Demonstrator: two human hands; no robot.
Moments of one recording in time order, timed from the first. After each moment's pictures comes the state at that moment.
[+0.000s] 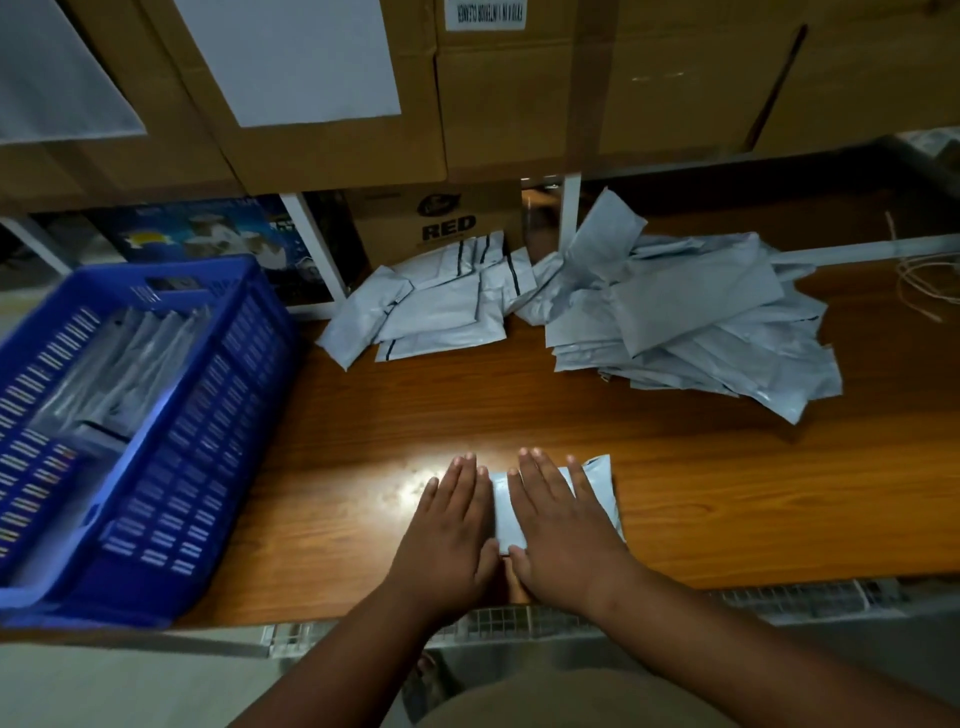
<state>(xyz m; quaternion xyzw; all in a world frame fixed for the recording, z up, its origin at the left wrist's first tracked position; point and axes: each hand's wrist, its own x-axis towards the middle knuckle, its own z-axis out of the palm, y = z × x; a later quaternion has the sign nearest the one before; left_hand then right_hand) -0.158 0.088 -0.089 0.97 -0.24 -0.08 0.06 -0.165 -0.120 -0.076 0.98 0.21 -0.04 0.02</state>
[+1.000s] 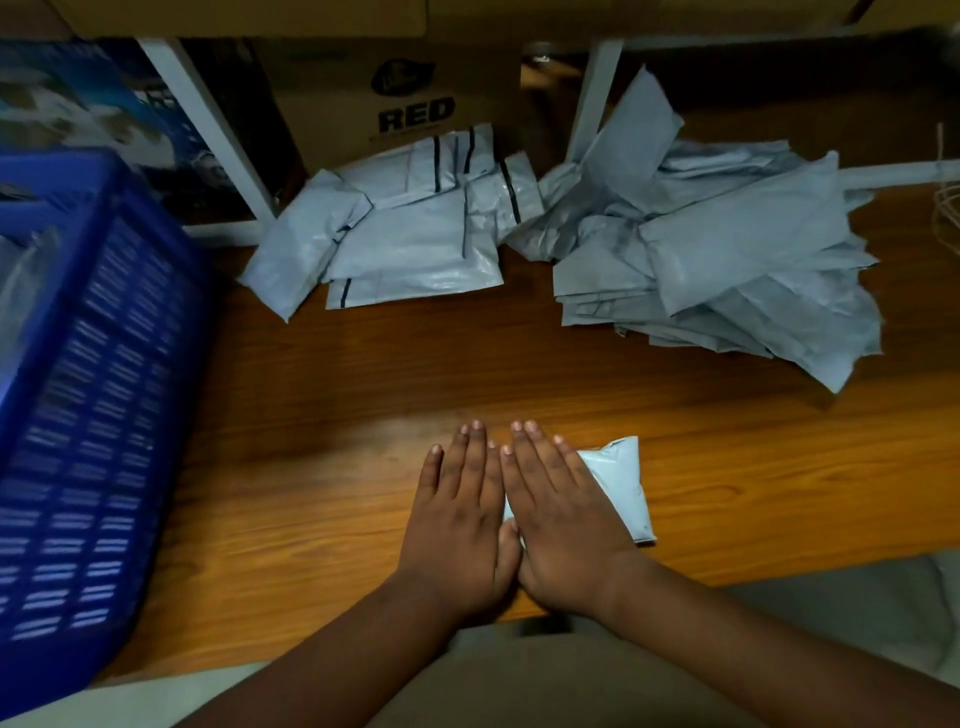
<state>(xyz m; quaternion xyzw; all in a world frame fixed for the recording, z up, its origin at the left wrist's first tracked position) -0.119 0.076 -0.112 0.96 -0.26 -0.12 0.06 -0.138 -0.100 -0.100 0.98 0.19 -0.08 0.01</state>
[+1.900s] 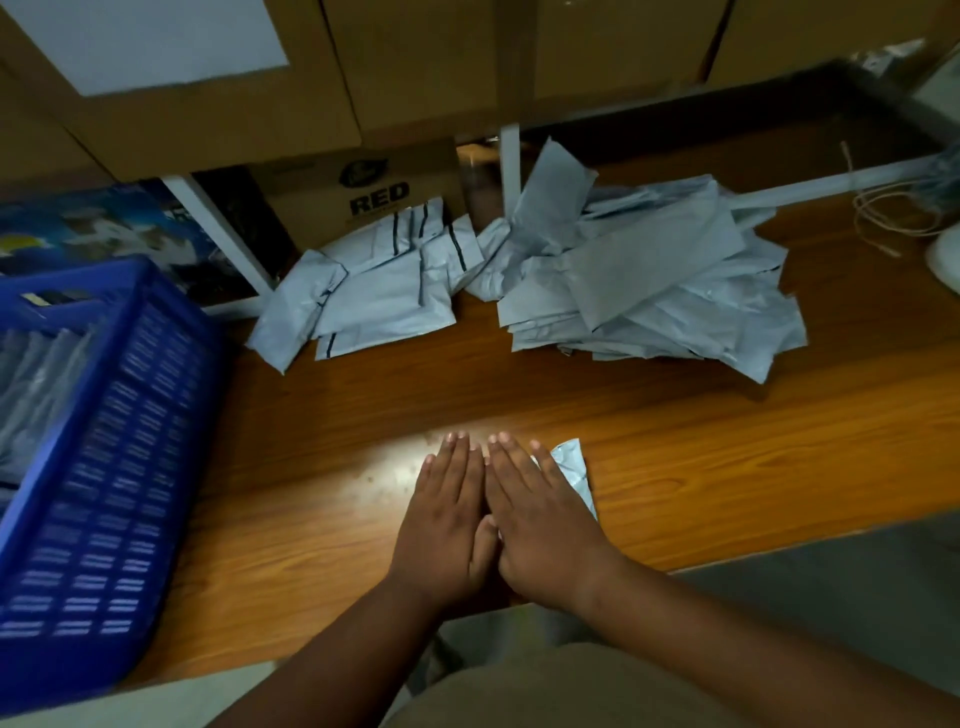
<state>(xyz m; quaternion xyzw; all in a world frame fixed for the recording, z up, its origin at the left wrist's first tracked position) -0.128 0.049 -0.091 0.94 -0.30 -0.04 0.15 -0.155 -0.128 -0.078 0.98 0.19 -0.03 -0.05</state>
